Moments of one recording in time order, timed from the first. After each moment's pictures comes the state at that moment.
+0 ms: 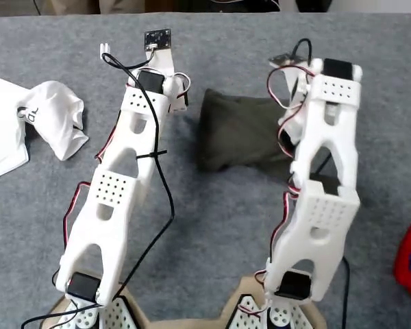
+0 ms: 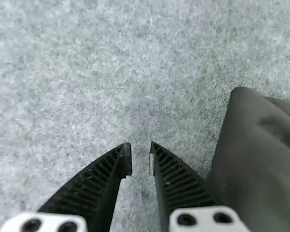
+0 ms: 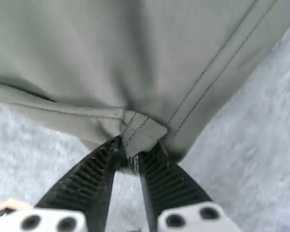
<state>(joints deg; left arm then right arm) 11.8 69.2 -81.1 82.2 10.8 9.4 35.1 -33.2 101.2 28.0</state>
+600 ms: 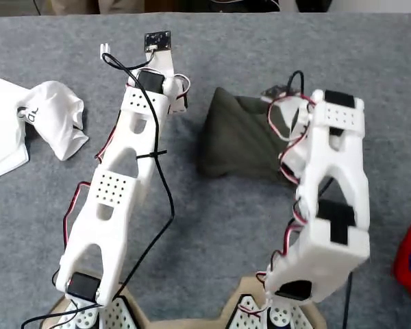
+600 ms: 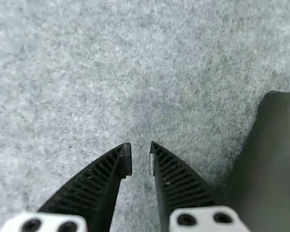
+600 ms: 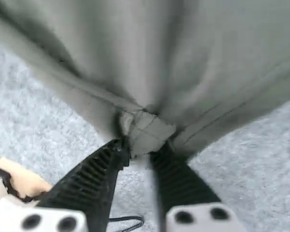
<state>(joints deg) 11.8 69.2 -81.2 84.4 10.7 10.2 10.8 8.0 86.4 39.4</state>
